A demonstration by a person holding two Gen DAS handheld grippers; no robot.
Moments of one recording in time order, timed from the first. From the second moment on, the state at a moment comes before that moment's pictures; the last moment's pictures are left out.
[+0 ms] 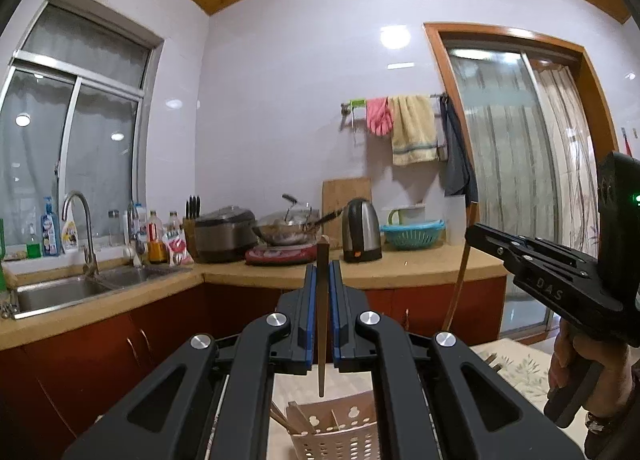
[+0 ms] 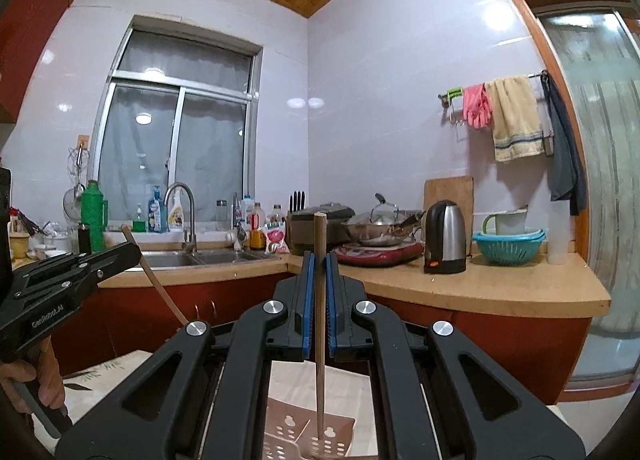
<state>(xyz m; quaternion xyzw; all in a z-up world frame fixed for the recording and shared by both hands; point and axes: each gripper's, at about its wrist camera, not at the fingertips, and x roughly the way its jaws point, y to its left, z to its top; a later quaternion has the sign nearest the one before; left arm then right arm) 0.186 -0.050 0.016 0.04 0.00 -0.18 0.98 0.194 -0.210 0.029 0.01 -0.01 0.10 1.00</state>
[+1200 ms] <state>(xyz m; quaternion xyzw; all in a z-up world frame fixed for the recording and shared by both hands) 0.189 -0.040 -0.042 0.04 0.08 -0.17 0.98 0.167 -0.184 -0.037 -0.01 0.07 0.08 0.99</state>
